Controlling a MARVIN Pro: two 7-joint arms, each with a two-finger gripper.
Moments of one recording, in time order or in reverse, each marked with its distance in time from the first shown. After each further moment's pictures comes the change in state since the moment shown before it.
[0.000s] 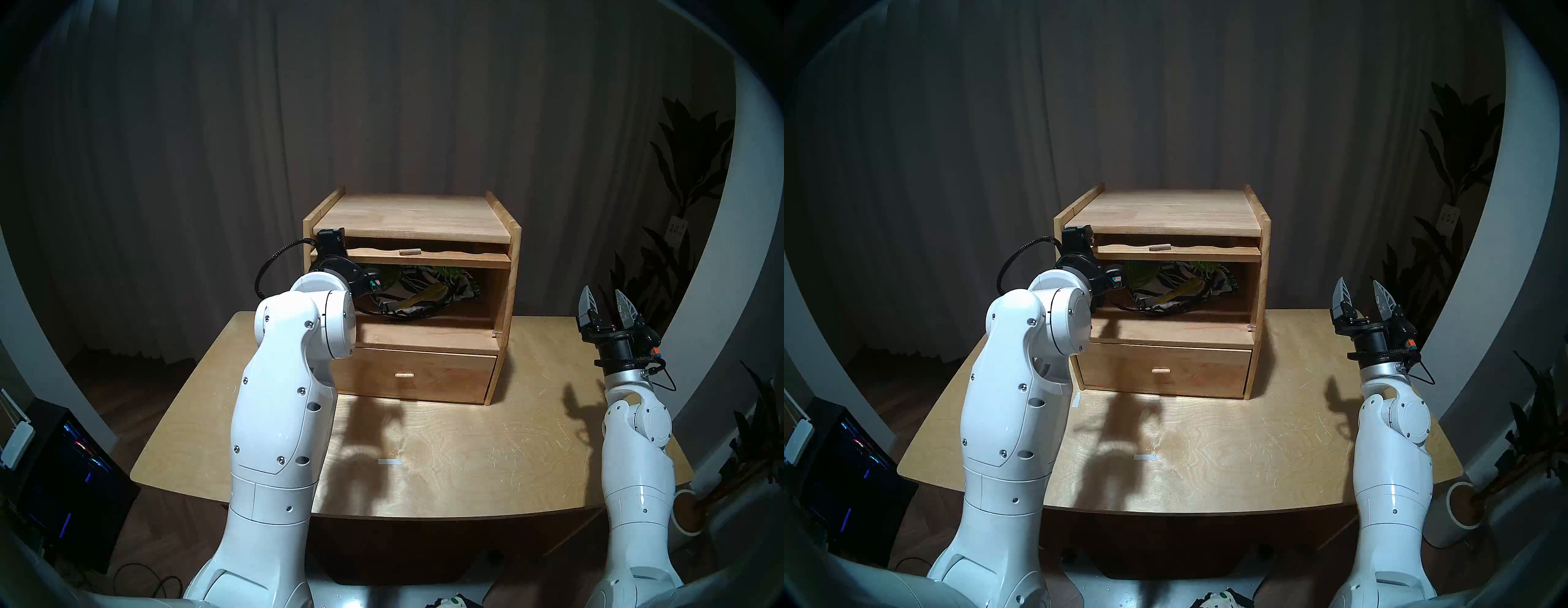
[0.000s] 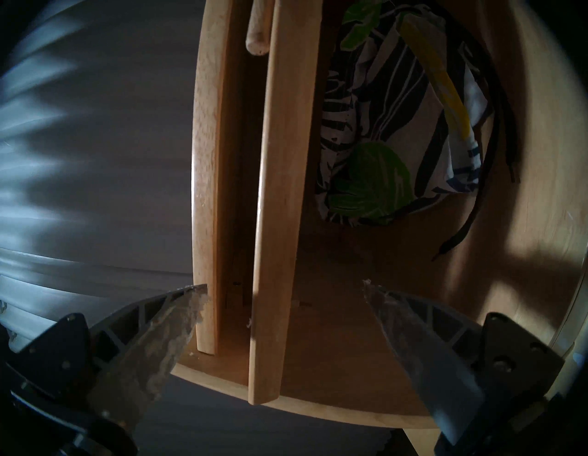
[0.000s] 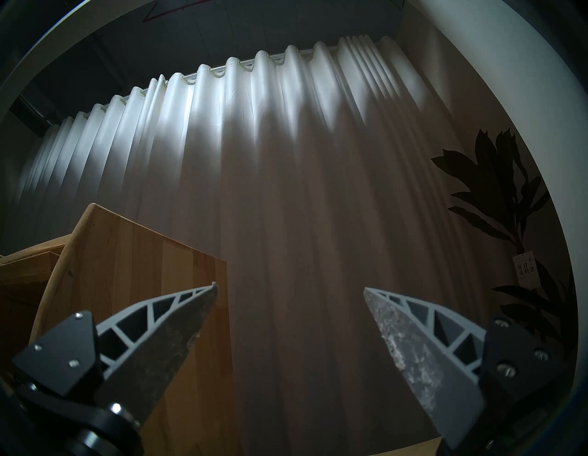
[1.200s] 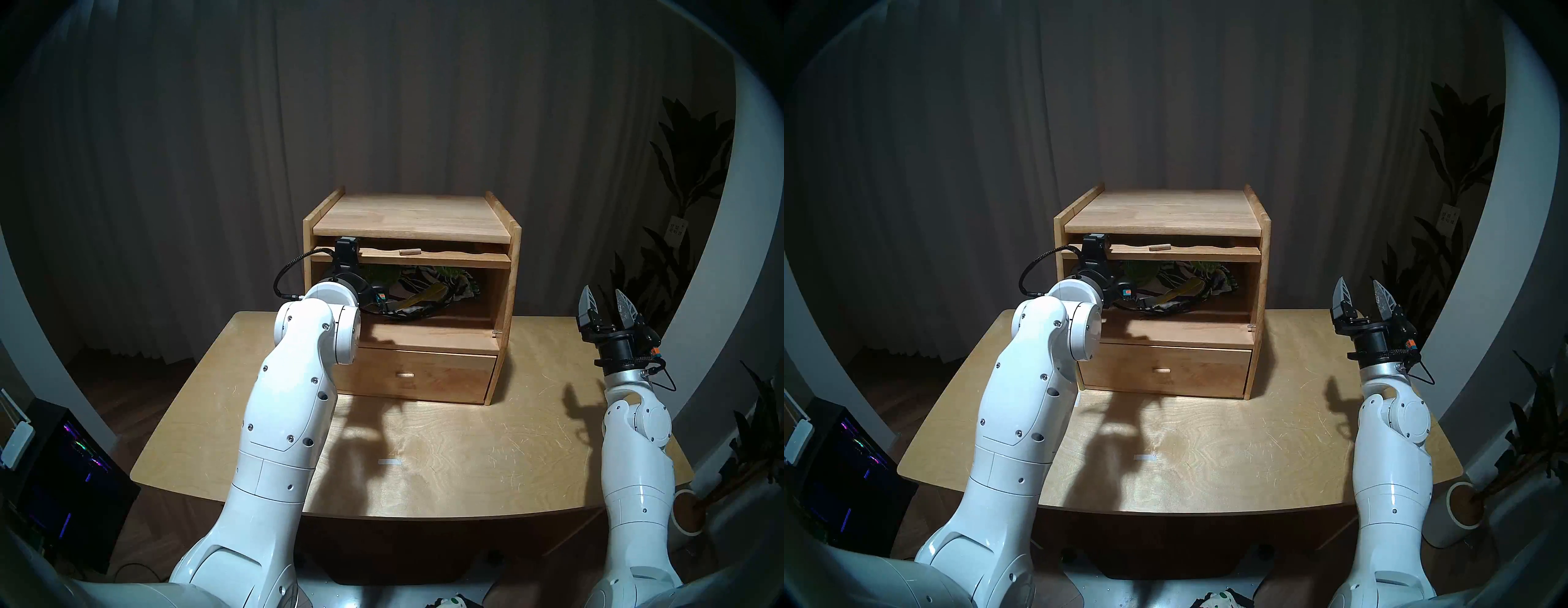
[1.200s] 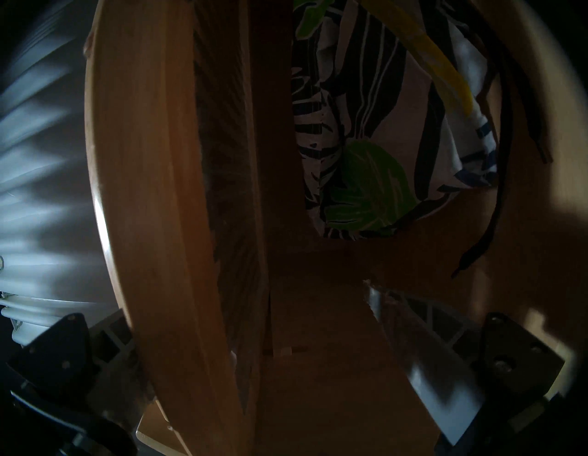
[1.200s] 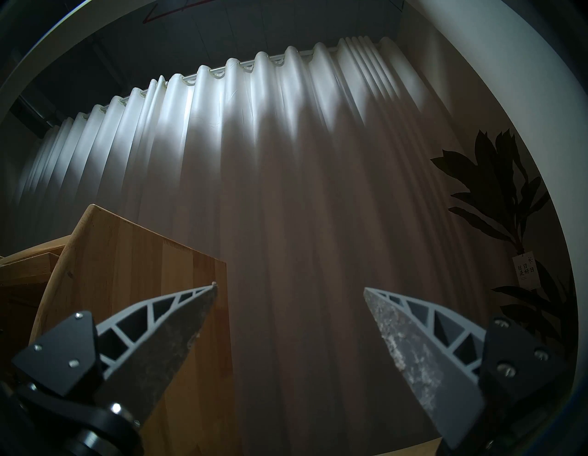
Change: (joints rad) left arm -0.057 0.072 0.008 0.190 -0.015 -0.097 0.191; right arm 0.002 -0.002 0.002 0.002 0.000 -0.002 0.002
